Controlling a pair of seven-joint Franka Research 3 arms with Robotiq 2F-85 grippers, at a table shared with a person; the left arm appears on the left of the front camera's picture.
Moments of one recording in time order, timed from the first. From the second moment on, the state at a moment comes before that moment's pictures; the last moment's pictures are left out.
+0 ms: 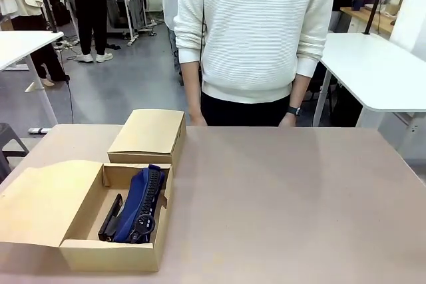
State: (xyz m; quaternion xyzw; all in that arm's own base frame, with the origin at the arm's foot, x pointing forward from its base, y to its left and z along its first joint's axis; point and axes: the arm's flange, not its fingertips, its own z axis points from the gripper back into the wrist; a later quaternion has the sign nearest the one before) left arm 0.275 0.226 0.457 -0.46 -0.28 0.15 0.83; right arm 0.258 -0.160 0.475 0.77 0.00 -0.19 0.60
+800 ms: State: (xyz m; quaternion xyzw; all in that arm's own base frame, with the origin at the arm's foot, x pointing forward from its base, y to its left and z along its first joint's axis) left arm 0.274 0.226 0.463 -0.45 -0.31 0.13 0.83; right arm 0.258 -0.159 0.475 0.77 0.00 -0.19 0.60
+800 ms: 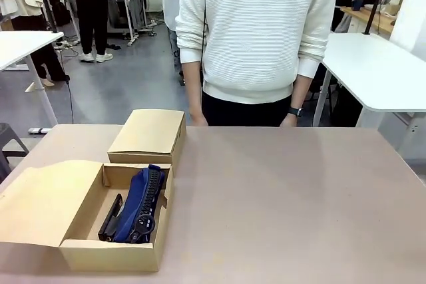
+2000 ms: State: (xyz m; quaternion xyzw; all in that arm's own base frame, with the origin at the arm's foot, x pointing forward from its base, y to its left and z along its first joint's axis) left arm 0.313 0.160 0.465 -0.20 -0.60 -0.45 0.63; right arm 0.258 -0.160 0.474 0.77 0.00 -0.20 0.60
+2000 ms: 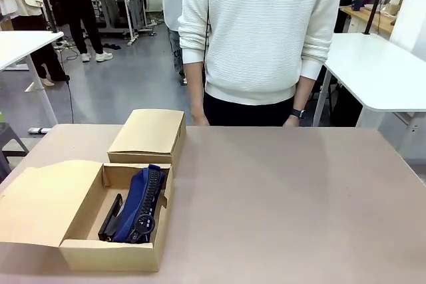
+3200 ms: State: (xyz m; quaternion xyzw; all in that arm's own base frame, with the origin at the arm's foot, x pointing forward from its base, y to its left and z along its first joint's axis) left arm 0.358 0.237 0.364 -0.15 -0.43 -0.58 0.67; right arm 0.258 -0.160 0.474 0.77 0.00 -0.20 0.60
